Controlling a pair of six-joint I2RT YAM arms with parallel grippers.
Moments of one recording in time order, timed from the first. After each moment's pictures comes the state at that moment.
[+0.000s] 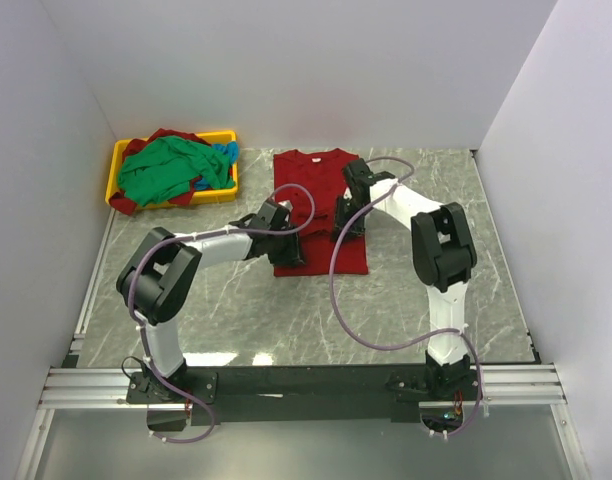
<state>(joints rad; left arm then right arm) -0.60 1.85 1.11 -0.17 0.18 -0.72 0.38 2.09 1.59 -0.75 -0.23 0.52</state>
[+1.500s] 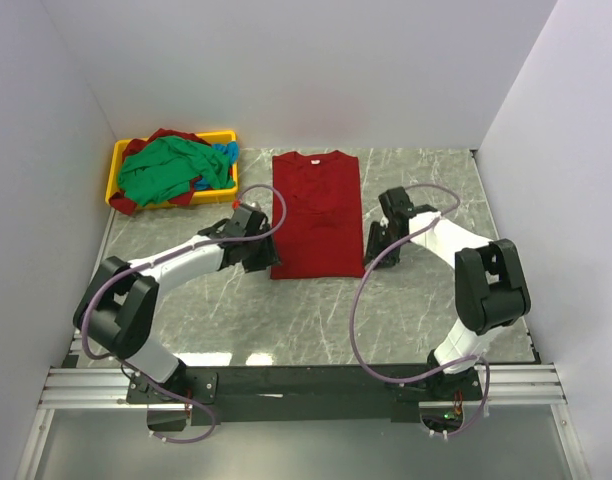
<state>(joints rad) -0.56 1.57 0.95 -0.32 0.02 -0.77 0.27 1.67 1.09 -0.64 -0.16 0.53</state>
